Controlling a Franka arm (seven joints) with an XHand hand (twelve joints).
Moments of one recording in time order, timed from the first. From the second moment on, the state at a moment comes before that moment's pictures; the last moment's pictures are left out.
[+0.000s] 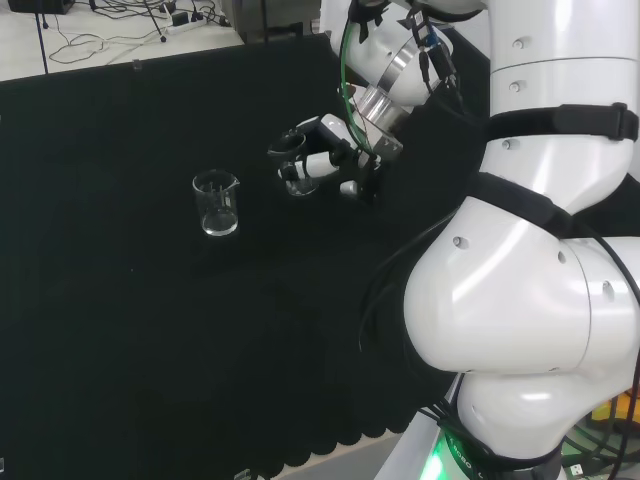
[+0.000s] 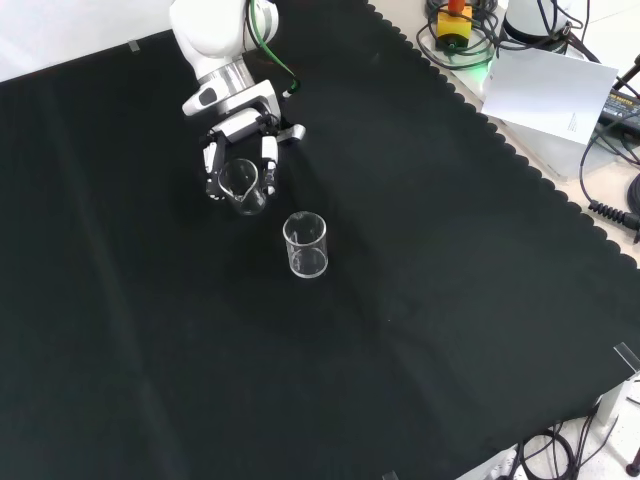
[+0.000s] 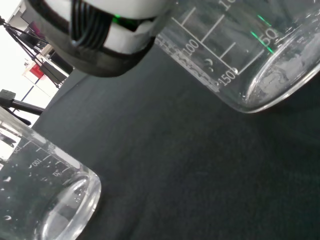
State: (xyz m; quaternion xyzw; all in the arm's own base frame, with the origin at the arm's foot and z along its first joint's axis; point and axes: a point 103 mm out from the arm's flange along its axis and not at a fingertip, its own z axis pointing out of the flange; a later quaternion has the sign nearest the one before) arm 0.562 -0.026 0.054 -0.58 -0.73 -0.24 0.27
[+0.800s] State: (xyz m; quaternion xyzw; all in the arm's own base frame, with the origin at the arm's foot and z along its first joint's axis) arm 0.558 -0.037 0.041 -0.59 -0.73 -0.22 0.27
